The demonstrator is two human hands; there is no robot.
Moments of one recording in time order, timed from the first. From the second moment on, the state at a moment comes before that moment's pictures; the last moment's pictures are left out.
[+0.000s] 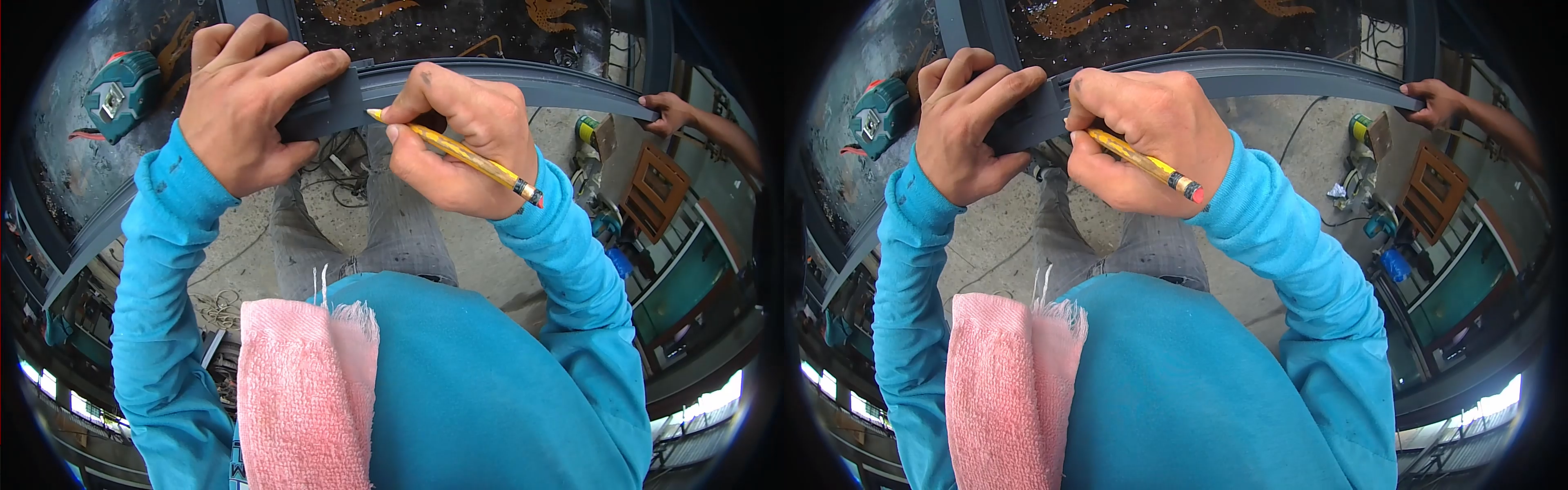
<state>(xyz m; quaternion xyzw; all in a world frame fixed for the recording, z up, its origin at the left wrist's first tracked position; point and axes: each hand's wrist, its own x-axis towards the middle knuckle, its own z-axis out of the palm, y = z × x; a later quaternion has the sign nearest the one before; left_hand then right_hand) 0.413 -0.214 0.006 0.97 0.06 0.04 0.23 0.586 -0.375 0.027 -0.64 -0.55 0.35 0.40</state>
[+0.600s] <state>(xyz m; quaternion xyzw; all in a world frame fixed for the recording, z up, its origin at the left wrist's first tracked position) 0.368 -0.162 0.027 0.94 0.33 0.00 0.03 0.628 -0.334 0.002 -0.71 -0.59 0.28 0.27</state>
